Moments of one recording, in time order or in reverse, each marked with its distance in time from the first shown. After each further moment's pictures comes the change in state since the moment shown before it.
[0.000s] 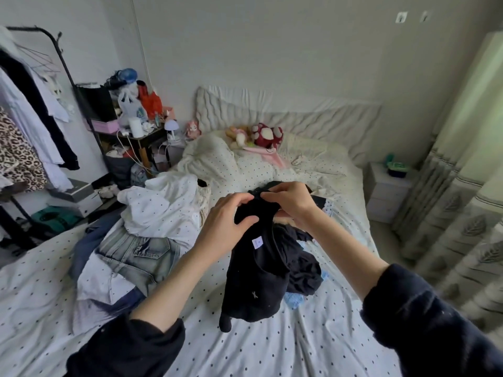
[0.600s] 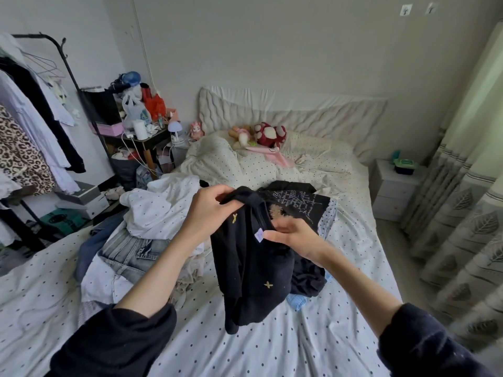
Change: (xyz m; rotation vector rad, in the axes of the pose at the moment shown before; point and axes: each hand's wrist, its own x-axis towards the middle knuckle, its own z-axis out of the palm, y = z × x) left_hand 0.023 0.012 -0.025 -0.235 0.058 -0.181; right_hand -0.015 0.065 -0.021 -0.122 -0.366 -0.141
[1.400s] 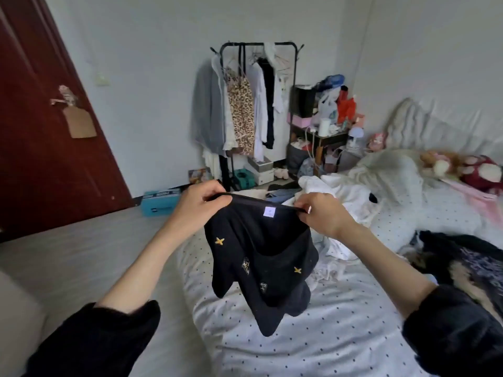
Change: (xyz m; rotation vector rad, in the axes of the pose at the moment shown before) left_hand -0.213 -0.010 -0.235 0.314 0.601 -0.349; right_hand 0.046 -0.146 0.222 -0.815 -0.324 -0.594
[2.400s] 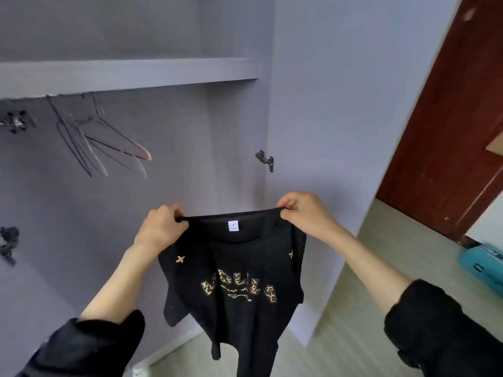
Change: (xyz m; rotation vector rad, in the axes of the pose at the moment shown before) left_hand -0.581 -0.059 -0.326 0.691 1.096 -1.407; right_hand -0.180 -0.586 0.218 0.500 -0.752 -1.216
